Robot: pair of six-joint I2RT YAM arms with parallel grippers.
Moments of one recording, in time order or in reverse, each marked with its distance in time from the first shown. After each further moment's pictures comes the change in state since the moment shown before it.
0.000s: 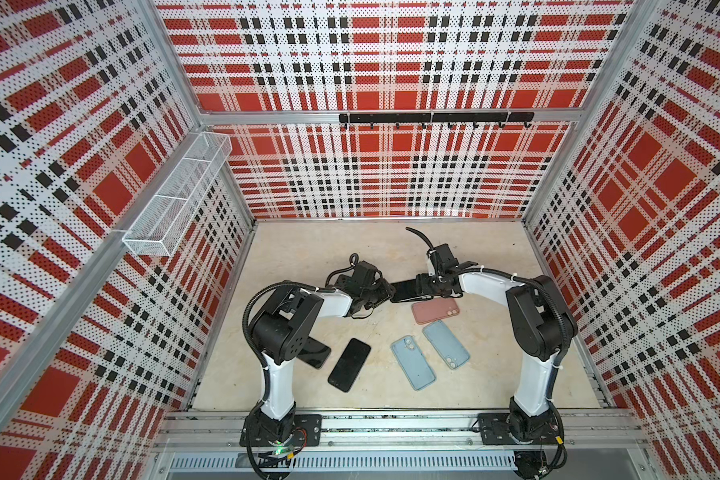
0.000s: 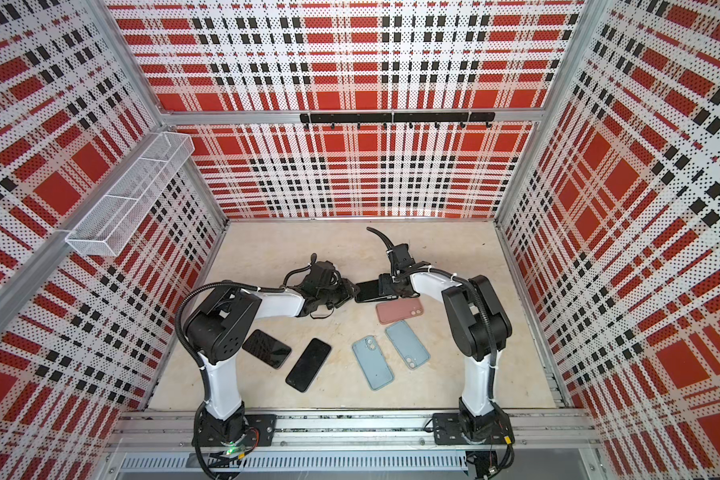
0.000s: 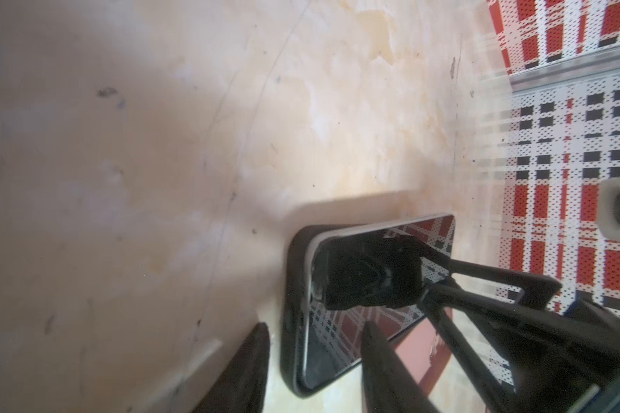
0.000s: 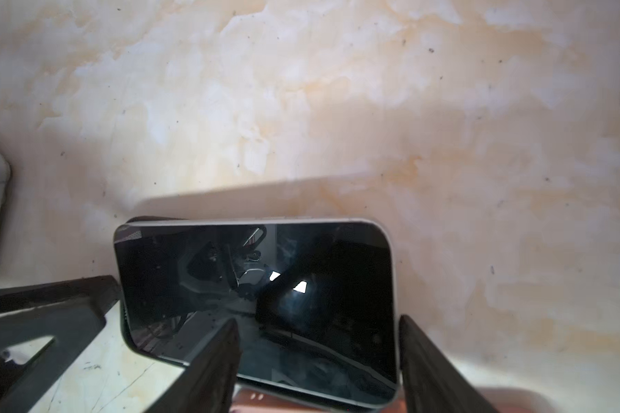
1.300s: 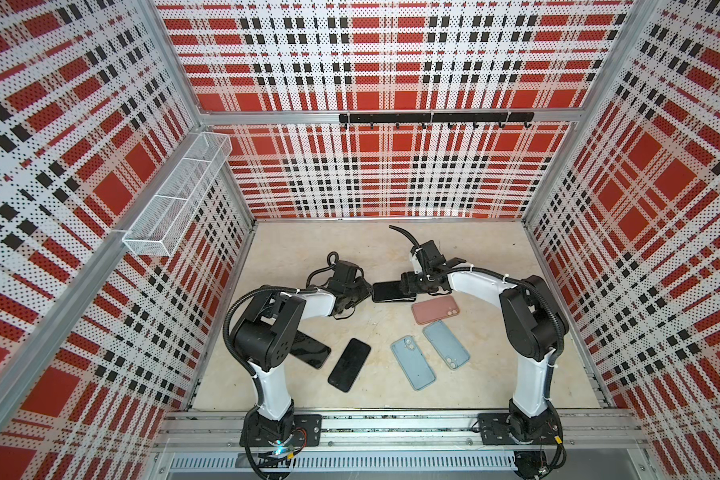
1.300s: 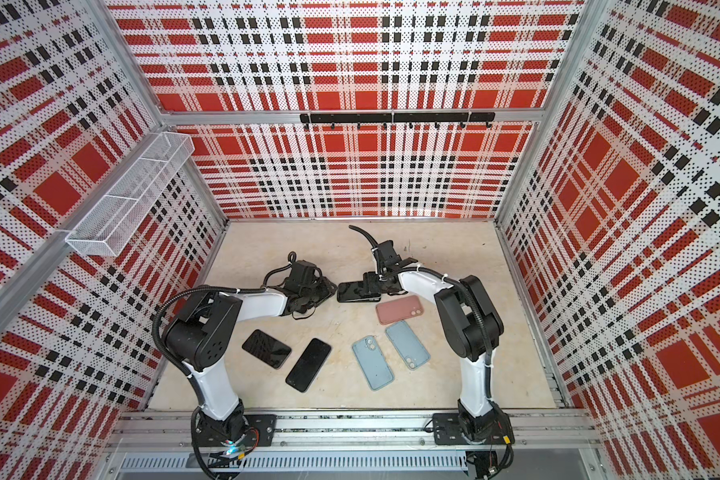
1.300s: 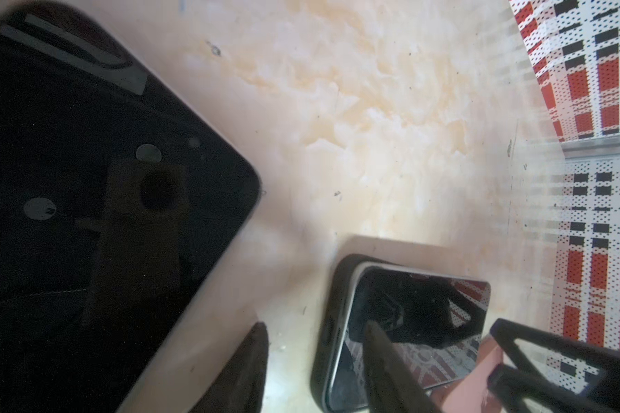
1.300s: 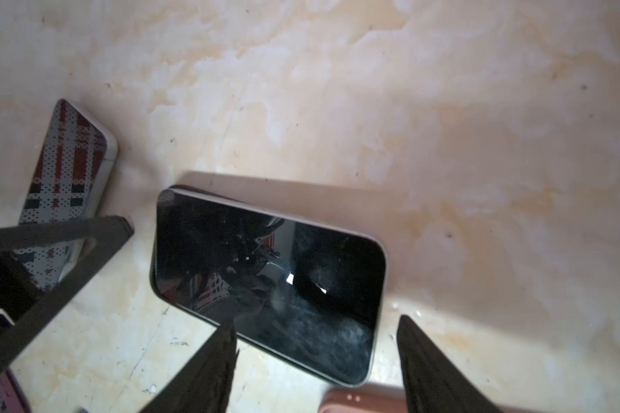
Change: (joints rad) left arm 0.123 -0.106 -0.093 -0.067 -0.095 0.049; right arm 0.090 0.031 0.123 -0.051 -0.031 -0.009
